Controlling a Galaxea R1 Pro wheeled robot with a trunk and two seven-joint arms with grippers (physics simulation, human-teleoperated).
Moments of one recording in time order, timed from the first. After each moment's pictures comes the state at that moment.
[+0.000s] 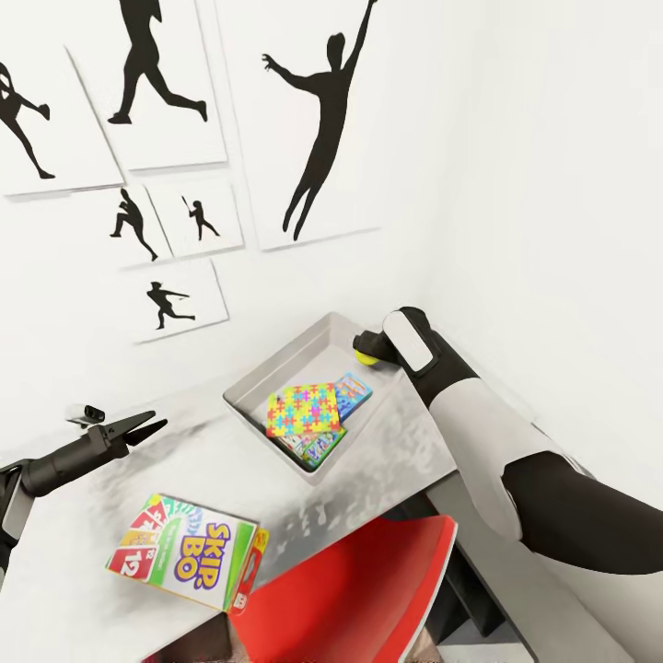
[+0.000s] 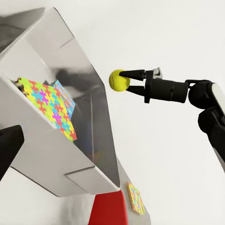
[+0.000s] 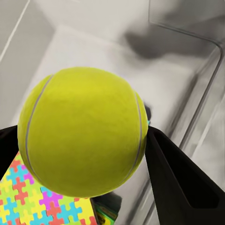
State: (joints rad) left arm -0.69 0.39 0.48 -0.79 0.20 0.77 -1.55; right arm -1.30 0.17 0.22 -0.61 -0.84 0.73 -0.65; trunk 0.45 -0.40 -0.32
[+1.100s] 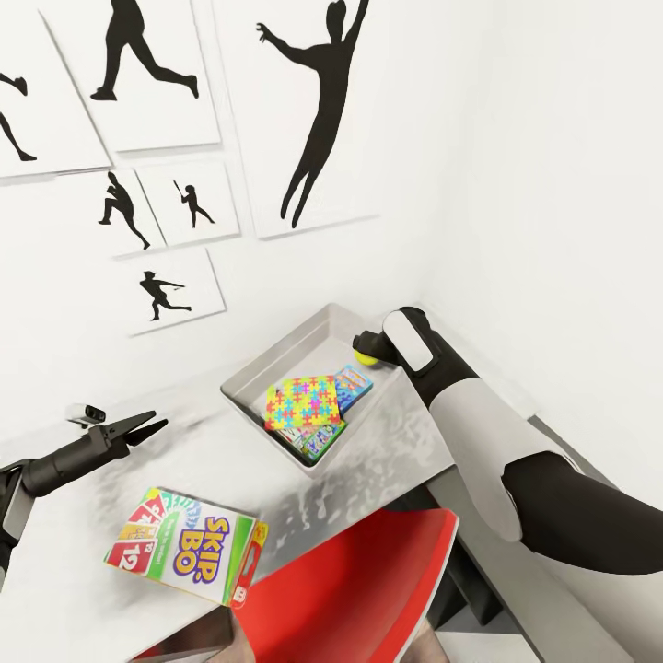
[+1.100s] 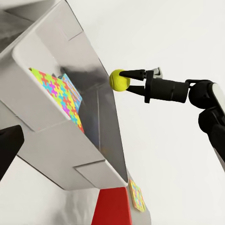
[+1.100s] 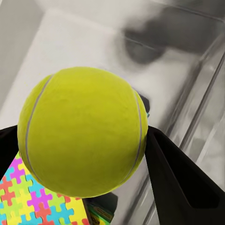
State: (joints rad) left arm -0.69 0.39 0.47 -0.79 0.20 0.77 -1.55; right arm -1.30 0.17 0.22 -0.61 -0.84 0.73 -0.65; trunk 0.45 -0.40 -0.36
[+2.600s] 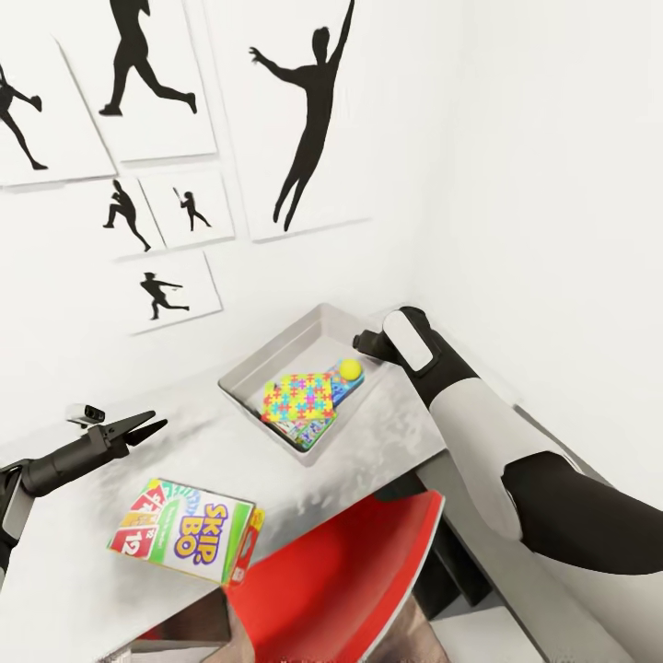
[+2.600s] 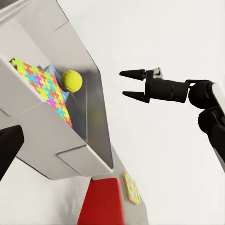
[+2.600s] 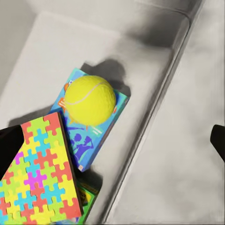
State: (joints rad) left arm -0.69 0.39 0.48 -0.79 0.20 0.77 -1.55; right arm -1.30 0.17 0.22 -0.61 -0.84 0.73 -0.65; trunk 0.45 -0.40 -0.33
